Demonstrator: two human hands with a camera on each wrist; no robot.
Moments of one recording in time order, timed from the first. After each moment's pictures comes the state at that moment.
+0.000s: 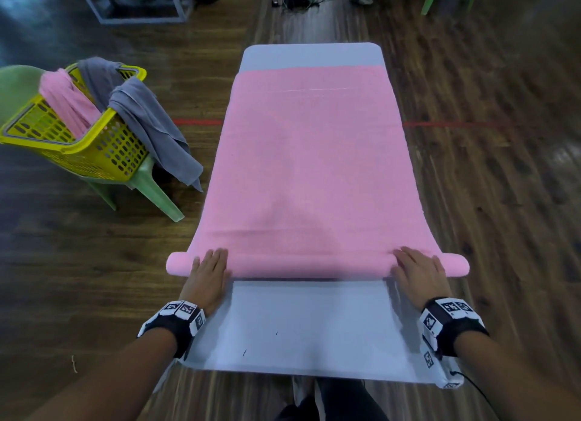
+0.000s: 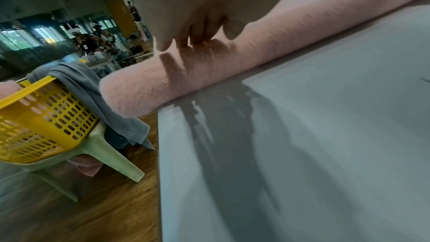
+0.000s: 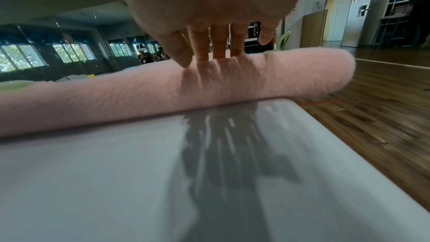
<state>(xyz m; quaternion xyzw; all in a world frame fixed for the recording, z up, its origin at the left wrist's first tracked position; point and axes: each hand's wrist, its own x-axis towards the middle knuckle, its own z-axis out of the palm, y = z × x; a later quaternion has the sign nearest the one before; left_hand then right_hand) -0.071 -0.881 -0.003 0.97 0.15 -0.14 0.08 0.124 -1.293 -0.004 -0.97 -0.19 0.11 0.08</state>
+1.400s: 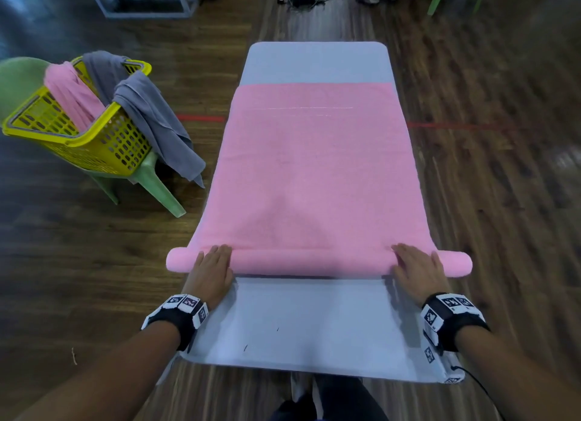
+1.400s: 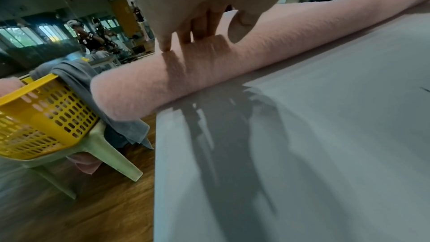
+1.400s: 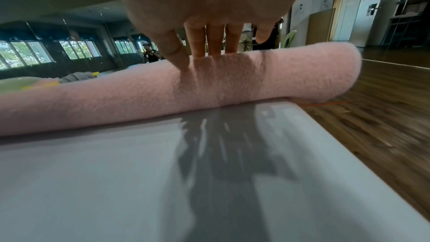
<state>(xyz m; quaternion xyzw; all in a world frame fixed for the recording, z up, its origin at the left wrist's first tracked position) -0.070 -0.882 0.005 0.98 0.14 -0.11 0.09 0.128 -1.286 0.006 -0.97 -0.21 0.14 0.07</state>
